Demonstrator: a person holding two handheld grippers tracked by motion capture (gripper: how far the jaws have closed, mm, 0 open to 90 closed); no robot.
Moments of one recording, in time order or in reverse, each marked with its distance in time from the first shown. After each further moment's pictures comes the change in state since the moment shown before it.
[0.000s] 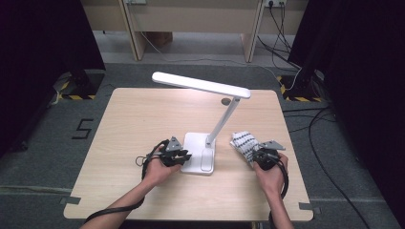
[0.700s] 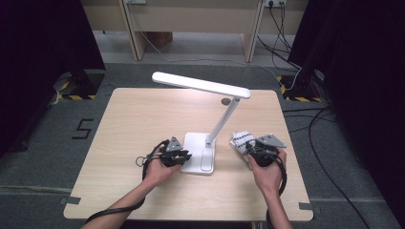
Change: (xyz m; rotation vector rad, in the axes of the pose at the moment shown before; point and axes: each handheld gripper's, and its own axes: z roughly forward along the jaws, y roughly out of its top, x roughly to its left) left arm -0.001 0.001 0.000 0.000 -0.001 -0.002; right arm 0.020 0.028 -0.026 -0.168 0.060 -0.029
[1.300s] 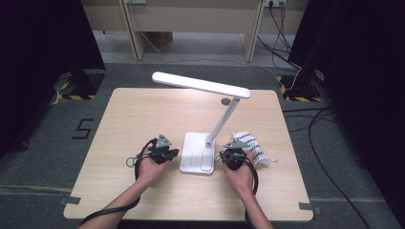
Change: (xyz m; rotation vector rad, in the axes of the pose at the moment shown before) left arm 0.022 -0.016 -0.016 0.026 0.111 -0.136; right arm 0.069 -0.017 0.050 0.185 0.205 -0.083
